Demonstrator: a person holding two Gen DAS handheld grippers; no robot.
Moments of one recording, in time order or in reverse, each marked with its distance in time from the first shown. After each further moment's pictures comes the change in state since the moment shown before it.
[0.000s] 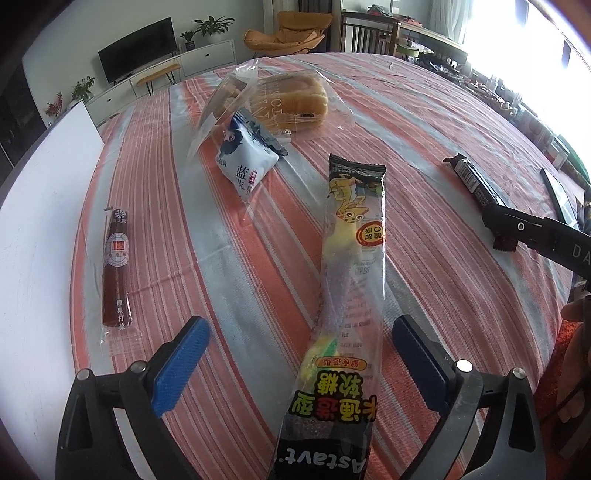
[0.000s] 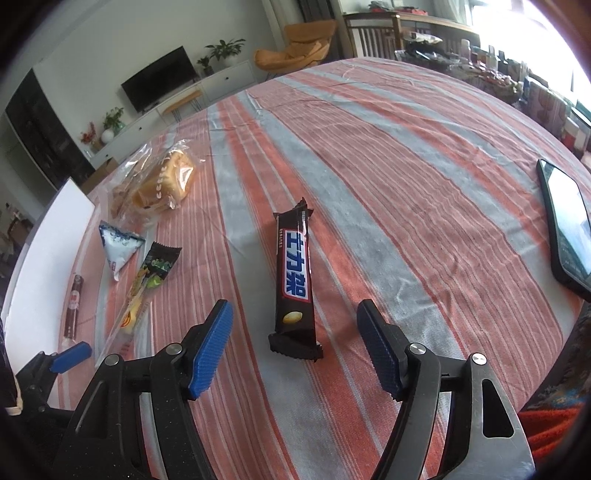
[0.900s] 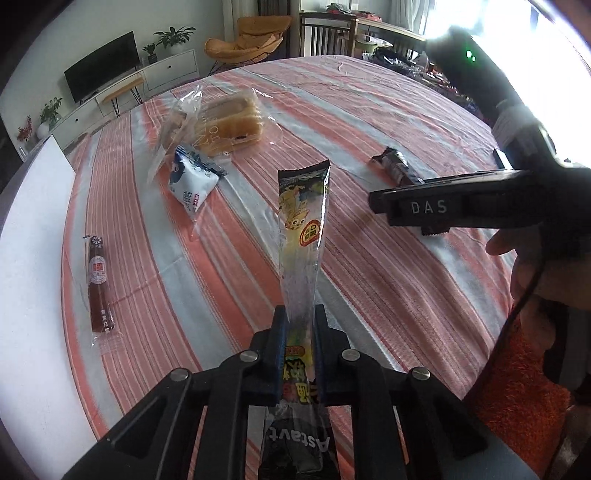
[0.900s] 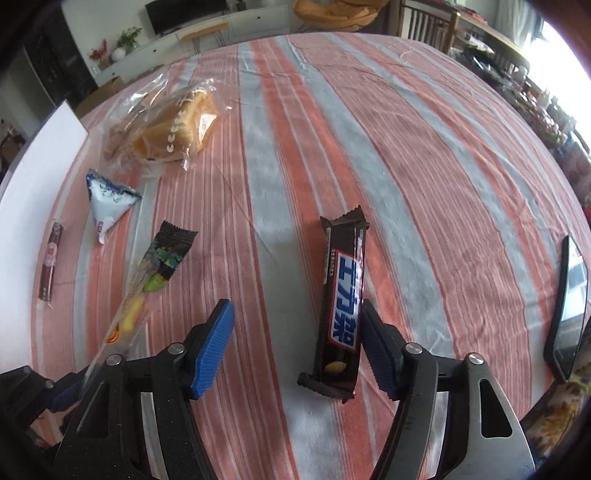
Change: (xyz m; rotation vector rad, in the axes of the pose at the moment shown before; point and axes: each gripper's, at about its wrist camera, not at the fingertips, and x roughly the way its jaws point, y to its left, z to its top) left arm -0.039 -0.029 0.001 0.097 -0.008 -0.103; right arm 0.034 0.042 0.036 -0.254 0.204 -0.115
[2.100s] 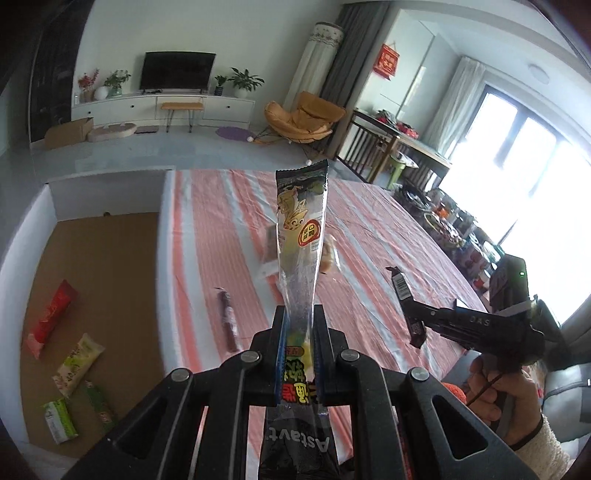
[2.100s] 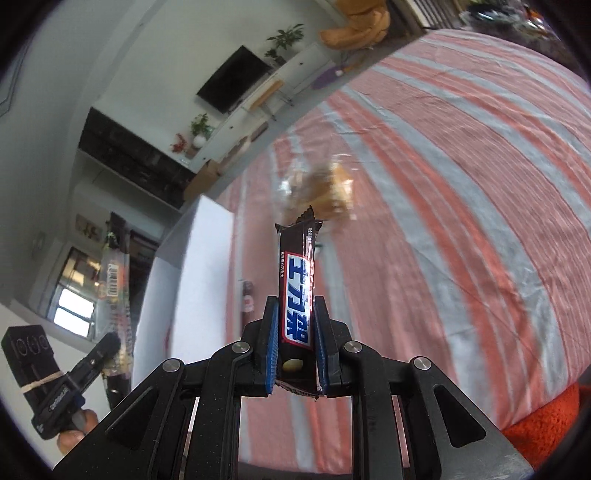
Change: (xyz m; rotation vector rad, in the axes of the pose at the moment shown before) left arm -0.199 0.144 -0.009 -0.358 -0.331 -0.090; right arm -0.121 0.035 -0.002 0.237 -0.159 0.664
